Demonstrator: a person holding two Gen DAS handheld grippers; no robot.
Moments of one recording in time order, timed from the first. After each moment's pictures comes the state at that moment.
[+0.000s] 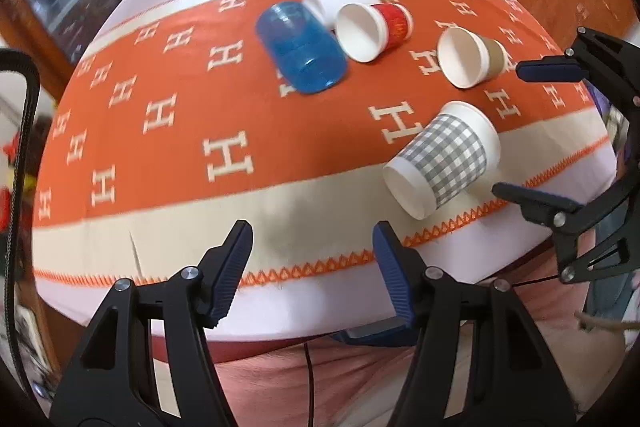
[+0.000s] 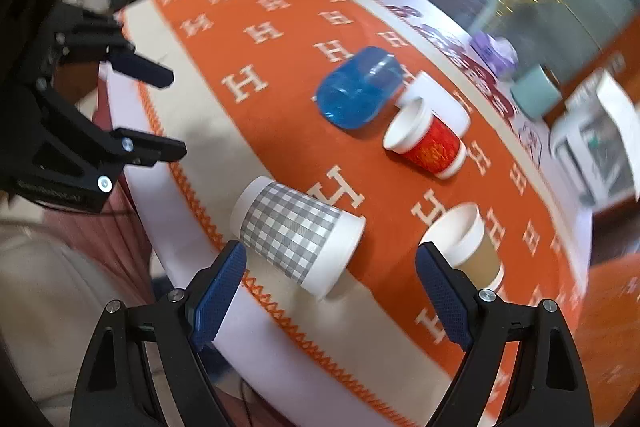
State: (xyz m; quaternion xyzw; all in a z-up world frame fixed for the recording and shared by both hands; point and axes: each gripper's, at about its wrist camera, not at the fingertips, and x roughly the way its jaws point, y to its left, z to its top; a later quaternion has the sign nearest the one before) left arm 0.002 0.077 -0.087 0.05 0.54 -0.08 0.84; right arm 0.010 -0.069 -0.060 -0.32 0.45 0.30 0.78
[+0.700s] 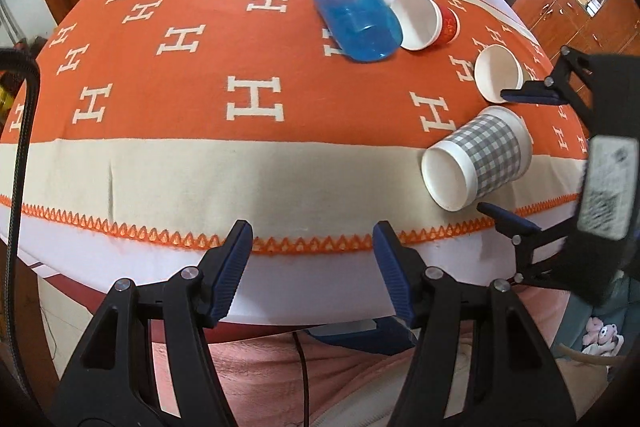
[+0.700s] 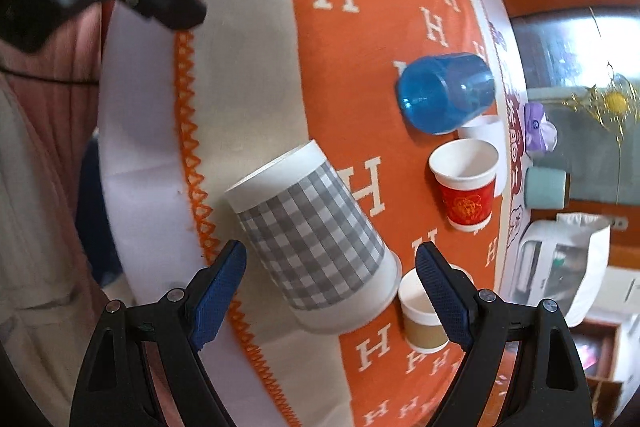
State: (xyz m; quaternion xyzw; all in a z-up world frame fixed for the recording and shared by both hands) left arm -0.005 0.125 -0.127 -0.07 0.56 -0.06 0.83; right arm 0.007 0.007 -0.151 -0.60 0.42 0.28 0.62
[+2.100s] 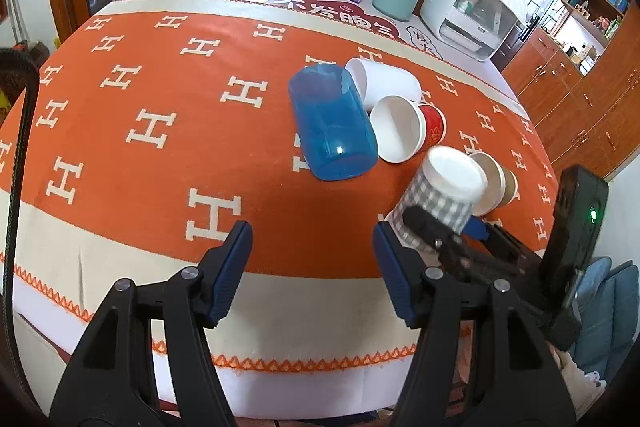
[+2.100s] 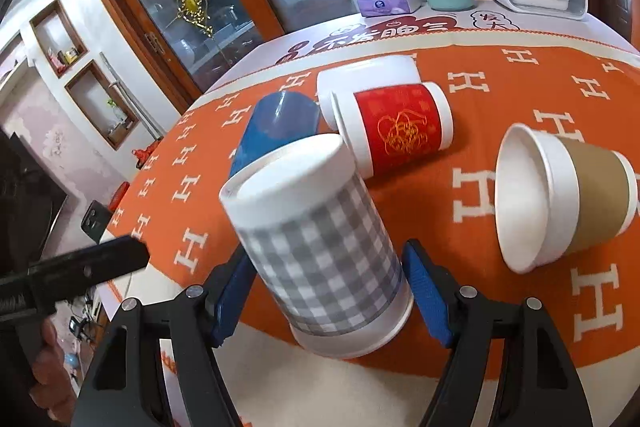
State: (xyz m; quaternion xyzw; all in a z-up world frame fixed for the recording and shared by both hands) left arm 0.061 0.108 -0.096 -0.12 0.47 -0.05 0.87; right arm 0.125 -0.113 -0.176 0.11 0.44 0.21 0.87
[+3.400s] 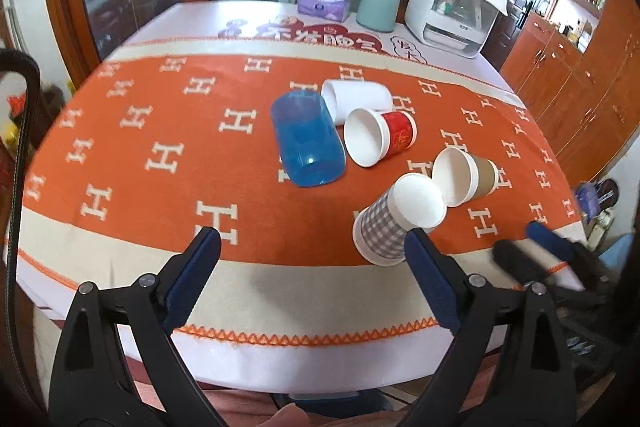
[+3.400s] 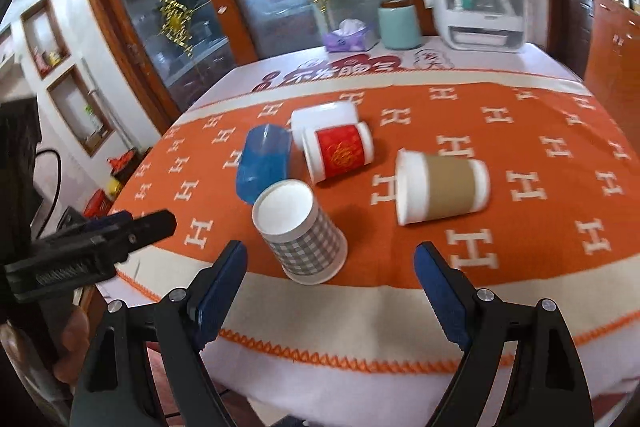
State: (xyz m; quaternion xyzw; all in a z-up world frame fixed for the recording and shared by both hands) left arm 0.019 0.070 -0.041 -0.05 0.44 -0.03 0.90; right arm 0.011 -0.168 -0.064 0.09 0.42 0.12 0.90
